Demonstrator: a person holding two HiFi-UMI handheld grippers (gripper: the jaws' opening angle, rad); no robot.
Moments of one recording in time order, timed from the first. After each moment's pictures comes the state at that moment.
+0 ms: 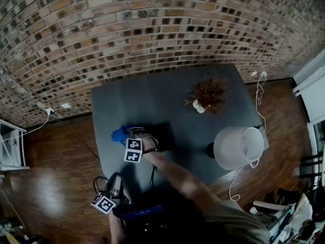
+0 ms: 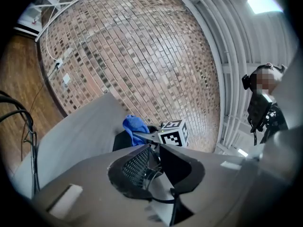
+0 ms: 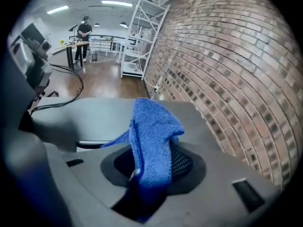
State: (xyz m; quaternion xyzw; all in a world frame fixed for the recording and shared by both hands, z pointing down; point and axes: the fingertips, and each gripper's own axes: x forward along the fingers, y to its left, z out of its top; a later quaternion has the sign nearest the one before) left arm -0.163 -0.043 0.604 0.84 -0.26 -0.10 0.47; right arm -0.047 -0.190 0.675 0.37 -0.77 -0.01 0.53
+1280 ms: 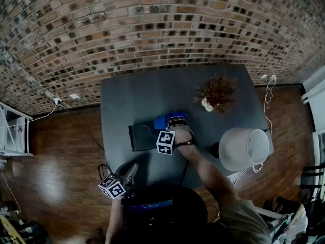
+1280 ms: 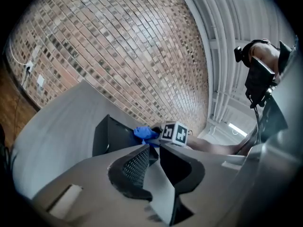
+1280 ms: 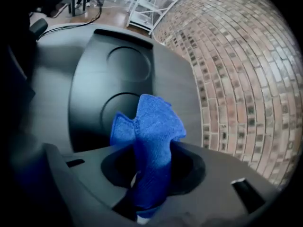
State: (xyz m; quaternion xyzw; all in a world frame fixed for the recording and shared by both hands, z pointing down) left arm -0.083 -0.025 0.599 0.90 -0.17 0.00 0.41; right arm 0.145 -0.110 0.685 0.33 -0.58 -0.05 0.75
